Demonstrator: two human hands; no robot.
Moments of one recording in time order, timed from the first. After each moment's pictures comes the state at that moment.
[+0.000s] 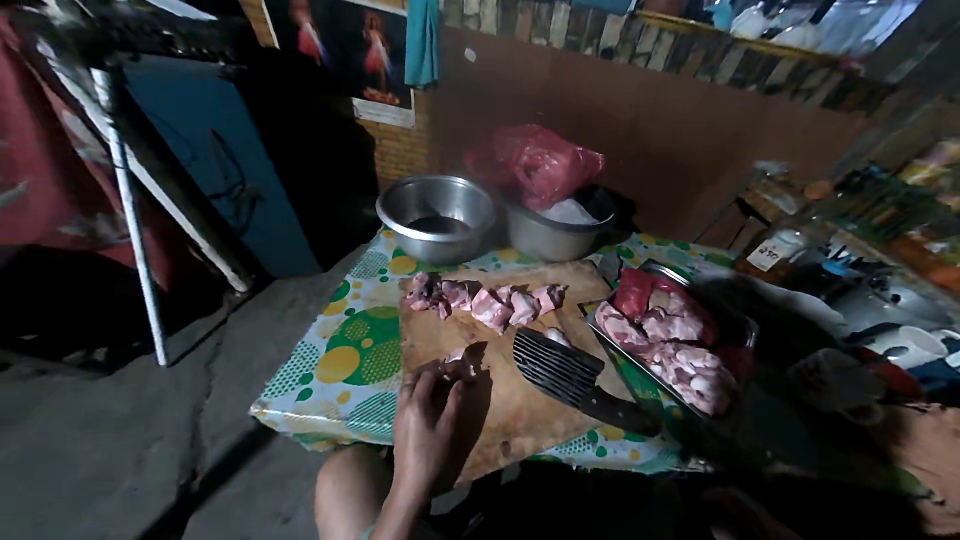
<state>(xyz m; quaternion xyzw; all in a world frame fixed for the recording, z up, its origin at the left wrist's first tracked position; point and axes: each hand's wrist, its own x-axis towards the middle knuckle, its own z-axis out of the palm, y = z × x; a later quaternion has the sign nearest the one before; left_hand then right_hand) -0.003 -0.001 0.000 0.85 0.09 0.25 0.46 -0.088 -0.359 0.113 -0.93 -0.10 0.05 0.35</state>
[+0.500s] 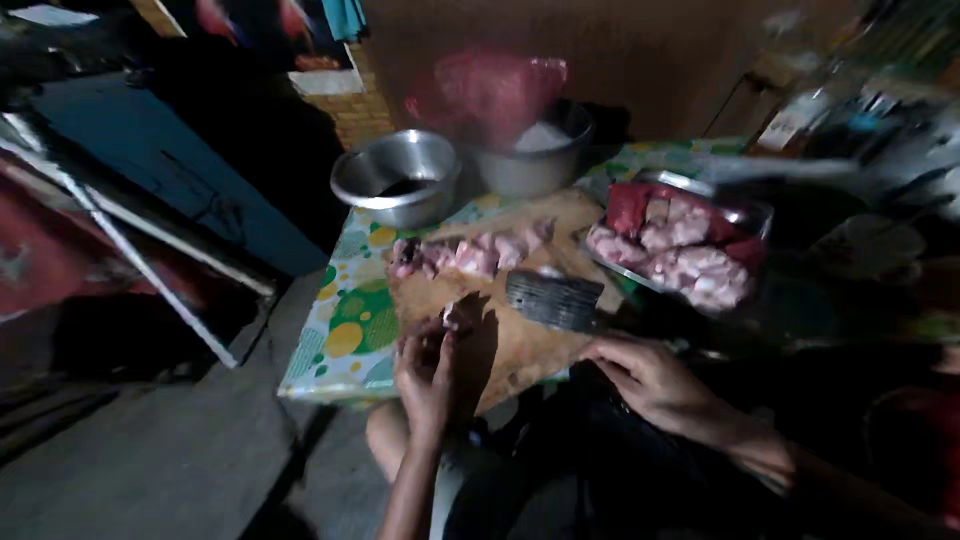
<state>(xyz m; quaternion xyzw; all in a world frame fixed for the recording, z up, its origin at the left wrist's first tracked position) -0.005 -0.003 -0.003 0.81 0.03 0.30 0.51 -0.009 -0.289 0.077 -0.87 -0.28 -0.04 0.40</state>
